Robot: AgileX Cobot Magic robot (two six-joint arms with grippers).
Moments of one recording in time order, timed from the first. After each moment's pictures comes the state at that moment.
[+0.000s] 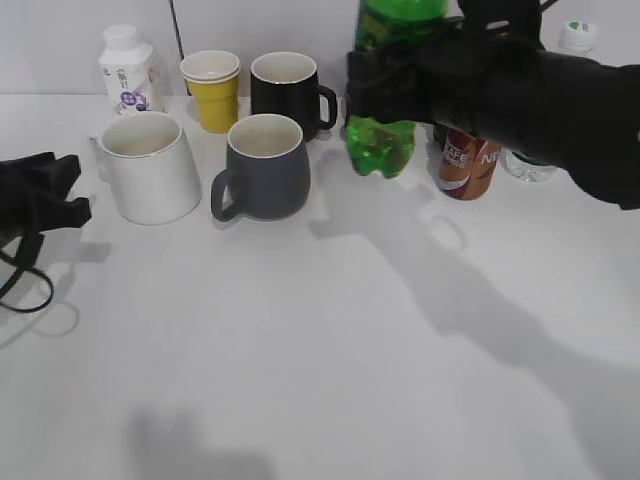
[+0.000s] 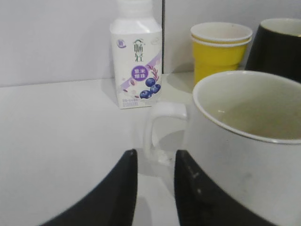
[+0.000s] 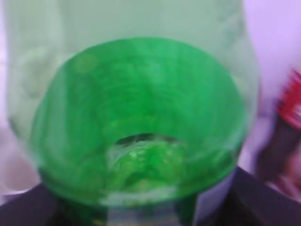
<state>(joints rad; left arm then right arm) -0.14 1.75 -0.42 0.10 -1.07 -0.06 0.63 1.60 -0.85 0.36 -0.48 -0.26</state>
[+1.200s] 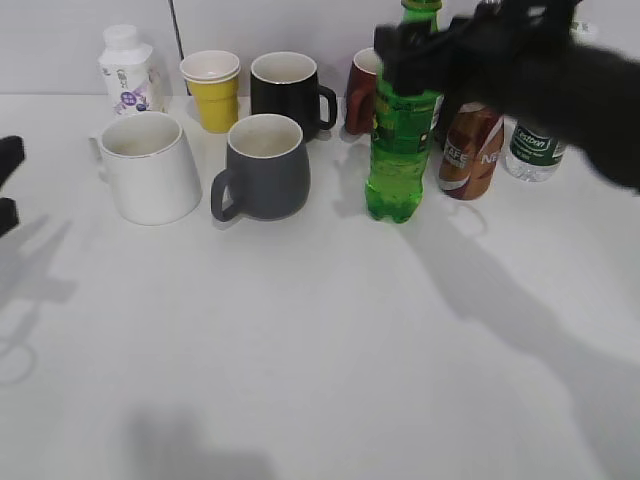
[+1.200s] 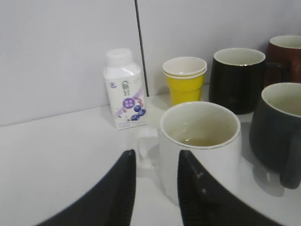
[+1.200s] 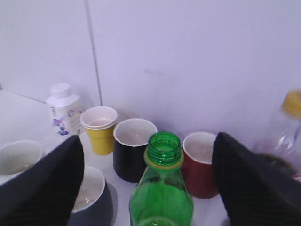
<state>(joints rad) -0.14 1.19 -0.29 0.20 -0.66 -0.06 0.55 1.59 -0.86 0.26 -0.54 -0.14</state>
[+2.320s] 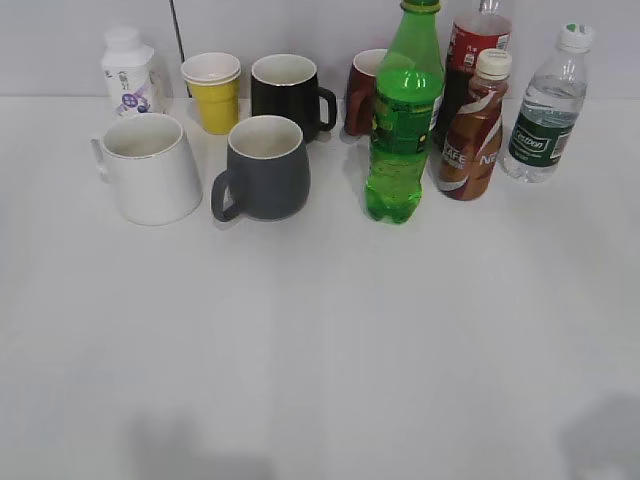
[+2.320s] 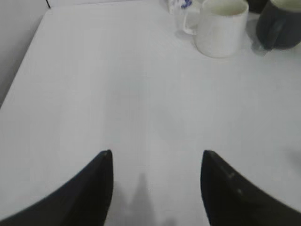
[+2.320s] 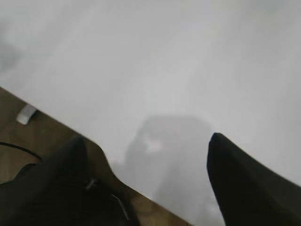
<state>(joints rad) -0.14 -0.01 -0.64 0.11 1.22 -0.05 0.55 0.26 -0.63 0.05 1.14 -0.03</state>
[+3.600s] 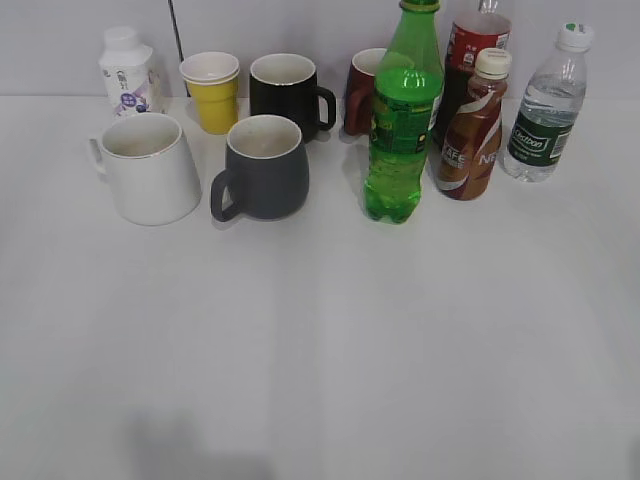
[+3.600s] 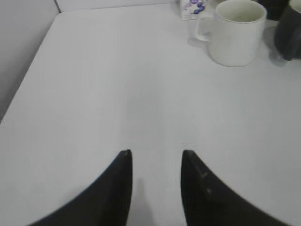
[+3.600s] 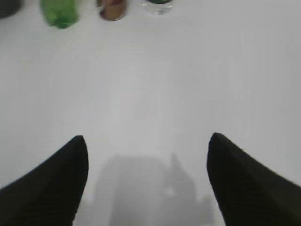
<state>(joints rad) -0.05 -0.01 -0.52 0.08 1.07 -0.02 0.27 0.03 -0.50 -0.06 1.04 0.04</state>
